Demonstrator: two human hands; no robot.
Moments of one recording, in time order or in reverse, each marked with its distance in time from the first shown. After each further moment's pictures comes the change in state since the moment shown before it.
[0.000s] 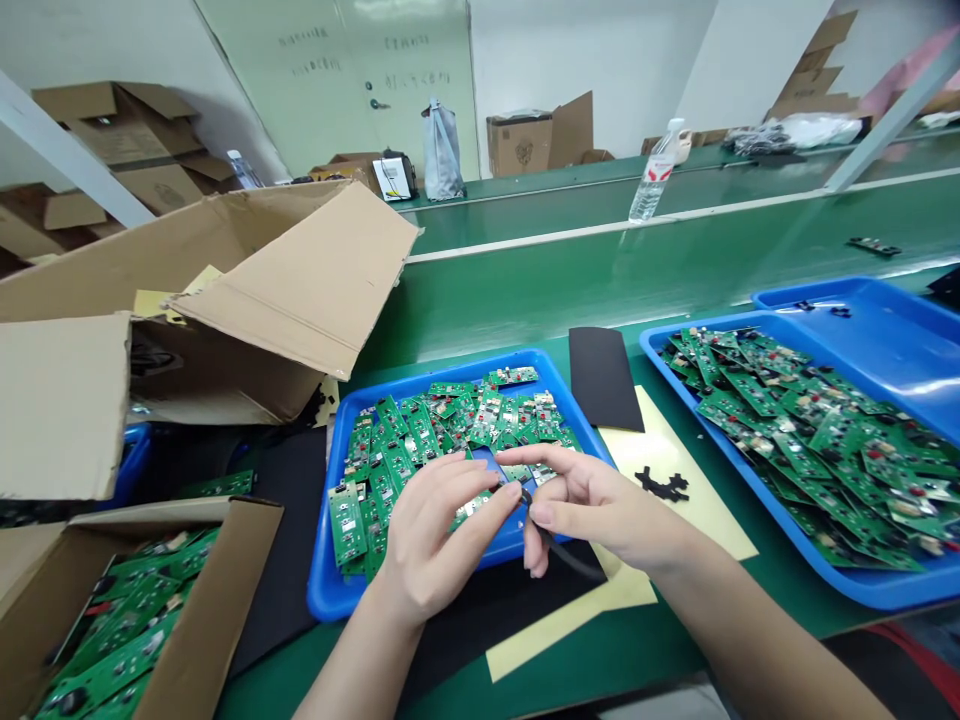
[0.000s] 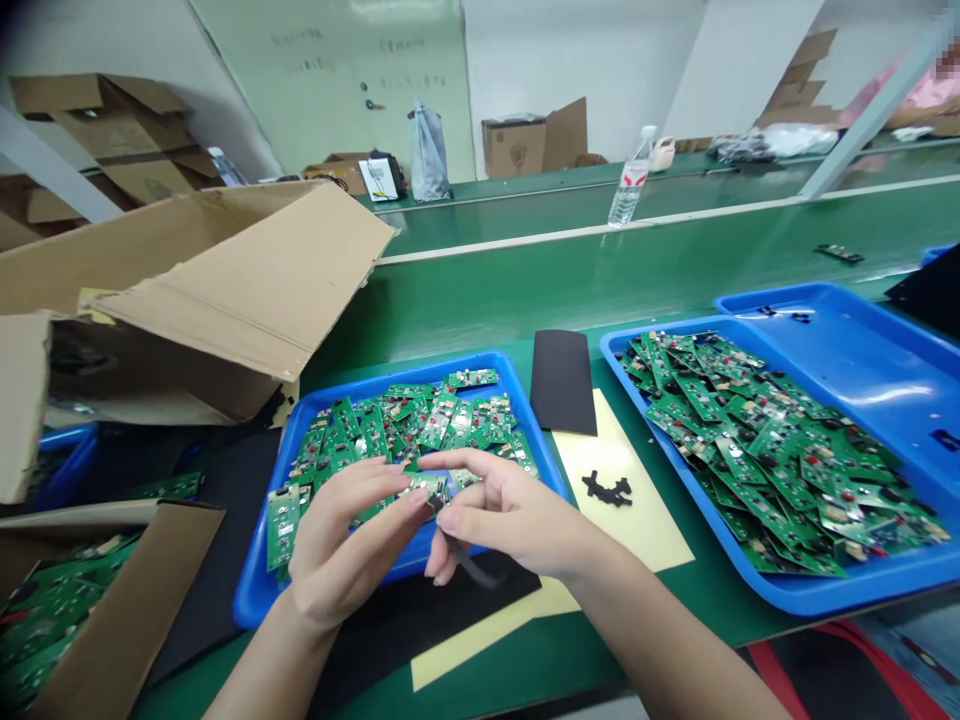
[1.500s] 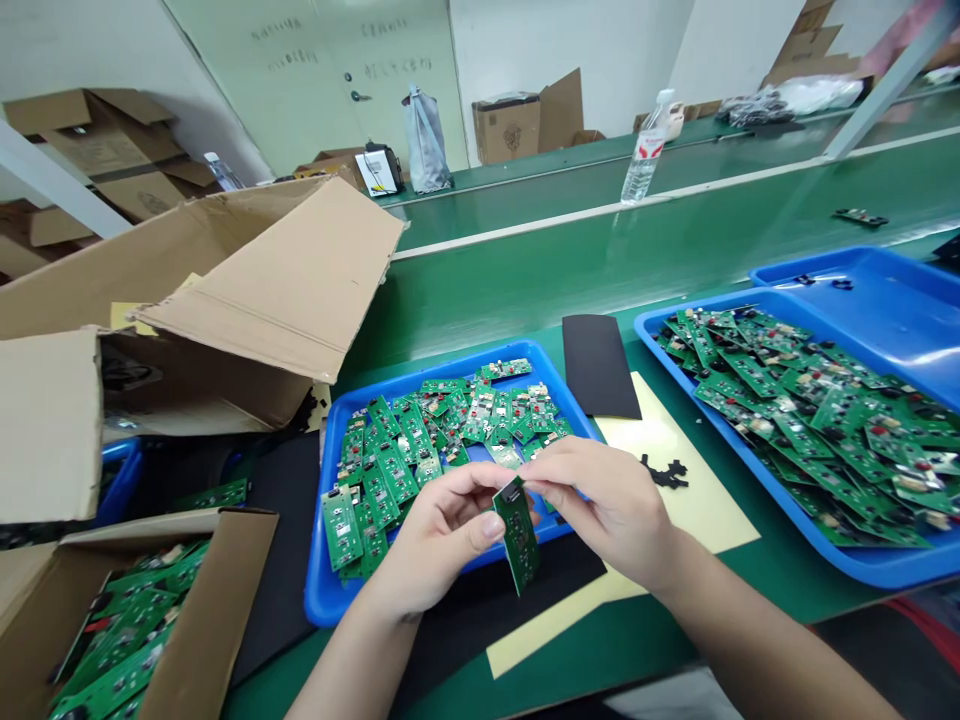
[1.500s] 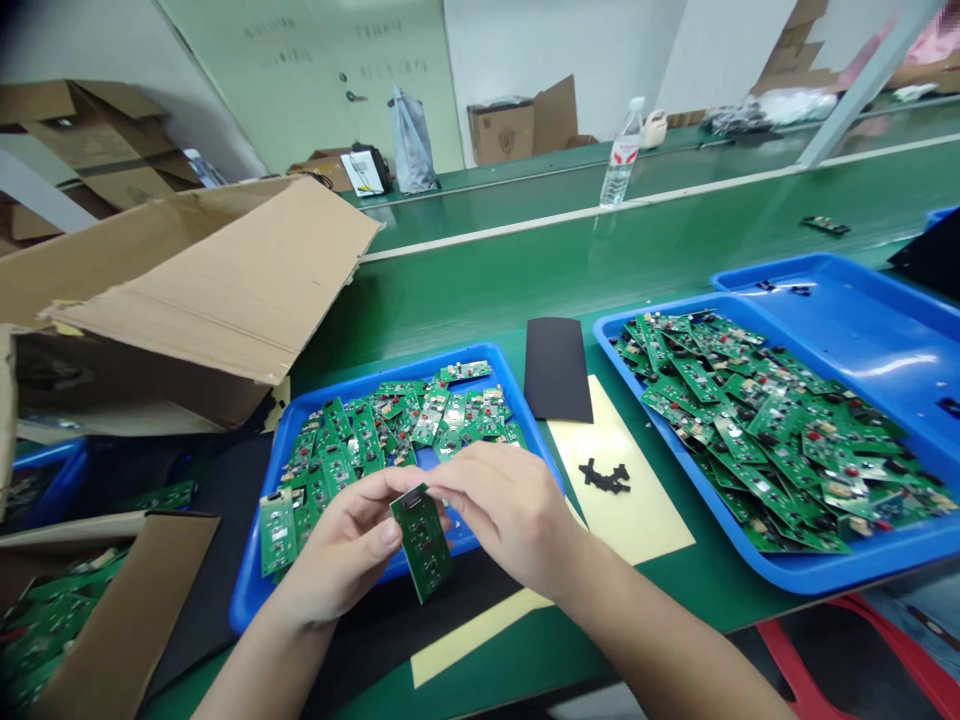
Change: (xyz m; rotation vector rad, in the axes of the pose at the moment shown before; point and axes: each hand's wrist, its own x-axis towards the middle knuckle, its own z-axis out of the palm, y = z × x) left_hand 0.010 0.010 0.008 -1.473 -0.230 -1.150; right_hand -0.001 0.003 -0.001 -1.160 0.411 -0.932
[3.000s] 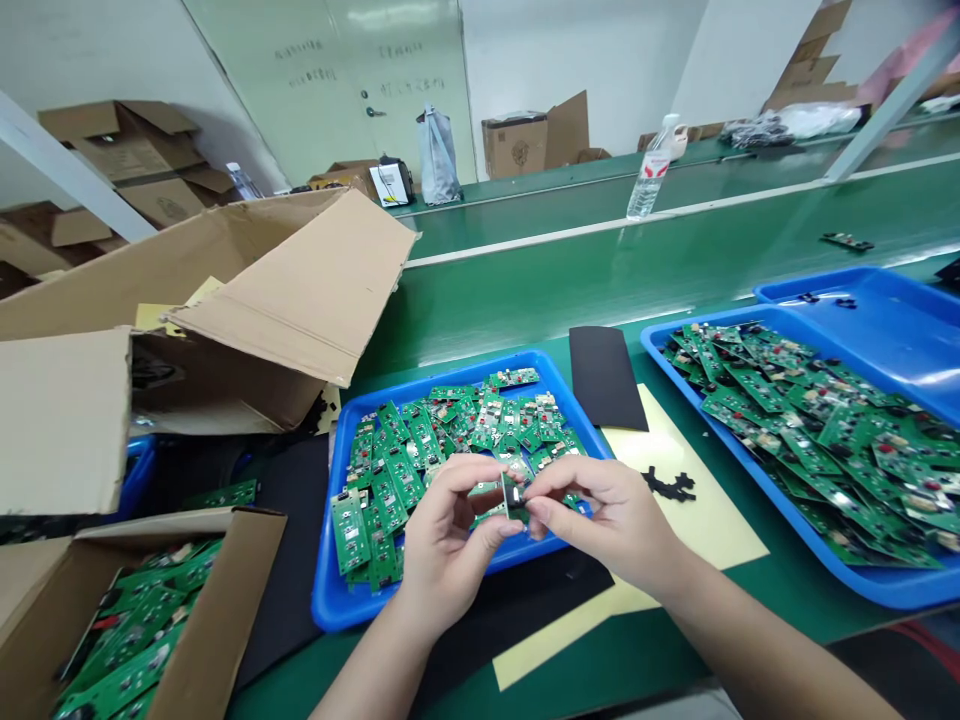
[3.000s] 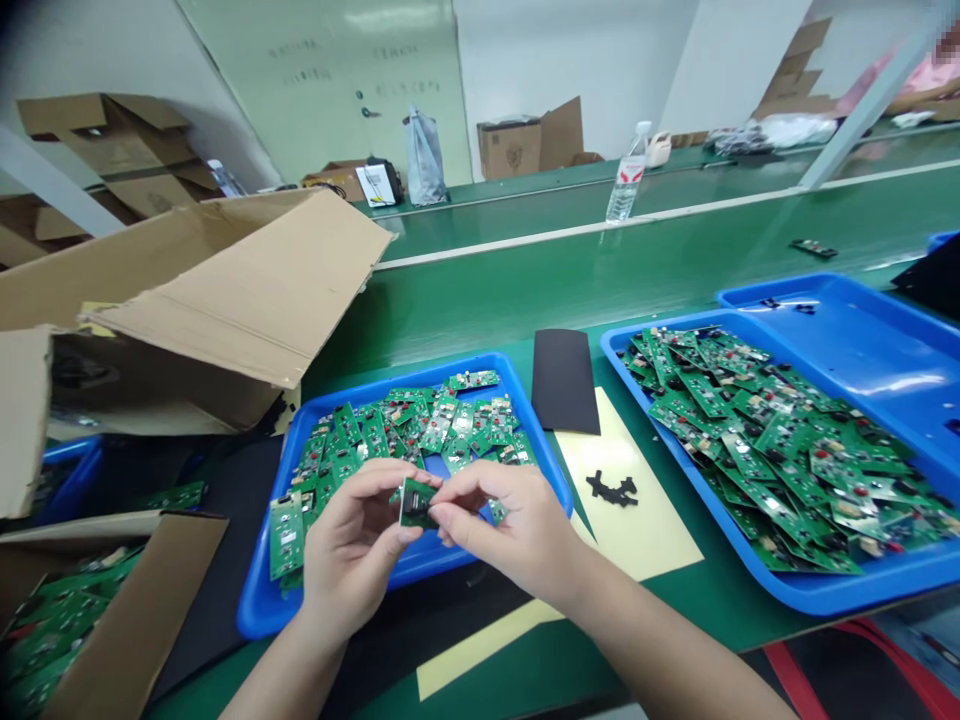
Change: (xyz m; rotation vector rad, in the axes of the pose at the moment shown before) left_hand 0.000 -0.006 0.002 0.455 0.191 0.631; right_hand -0.001 -0.009 0.005 0.485 -0.114 0.469
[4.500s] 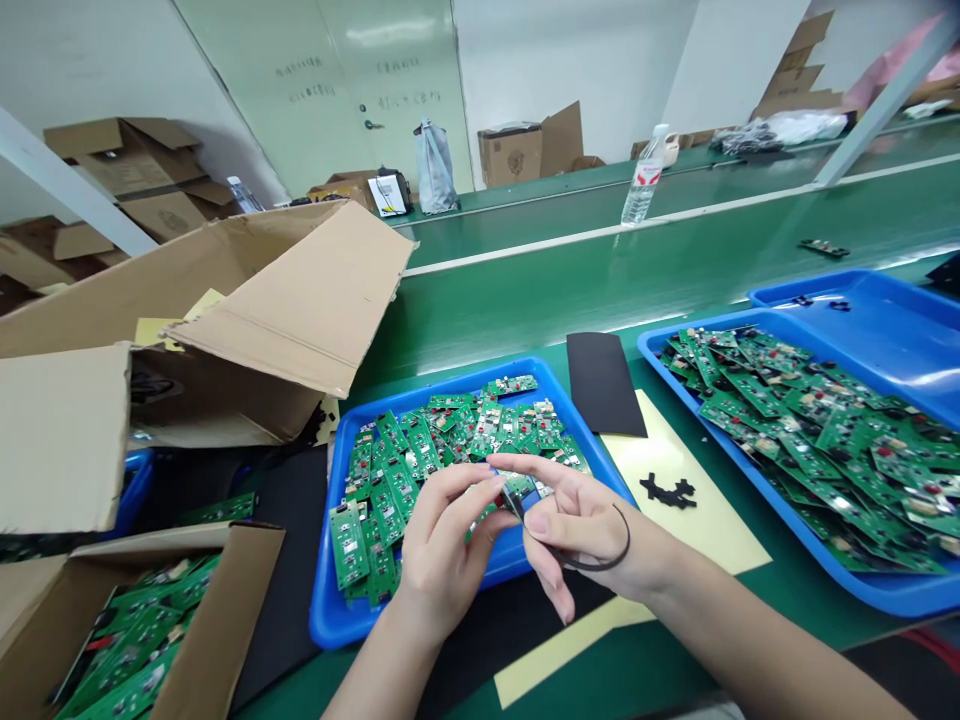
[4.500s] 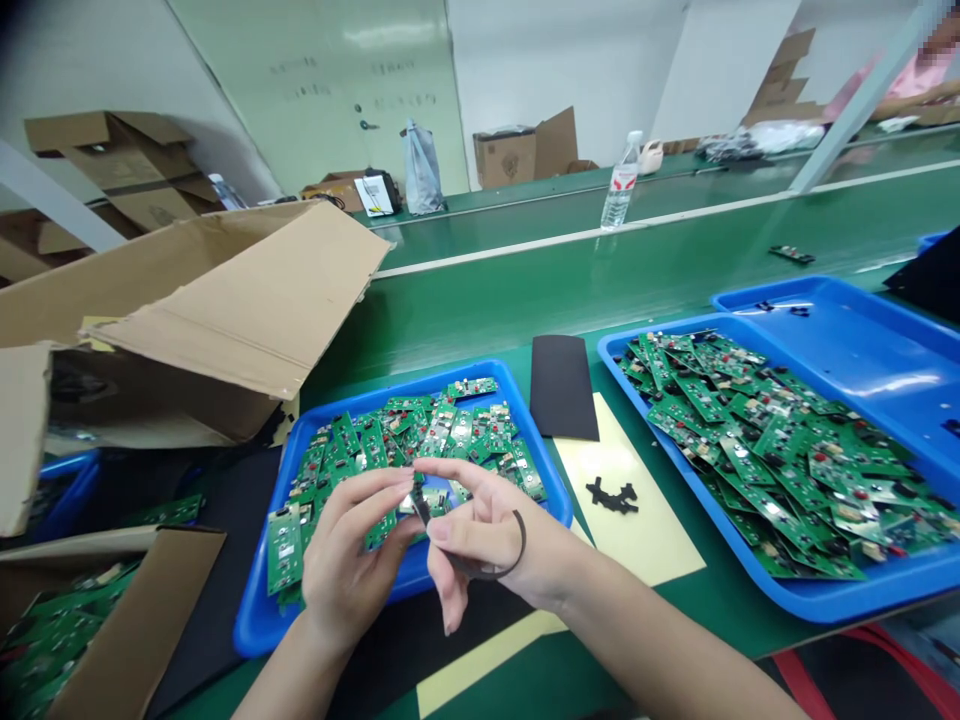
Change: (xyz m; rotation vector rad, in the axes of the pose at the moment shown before) left_hand 0.005 -0.003 -0.007 0.744 -0.002 0.417; right_hand 0.004 0.014 0.005 0.905 -0.309 0.550
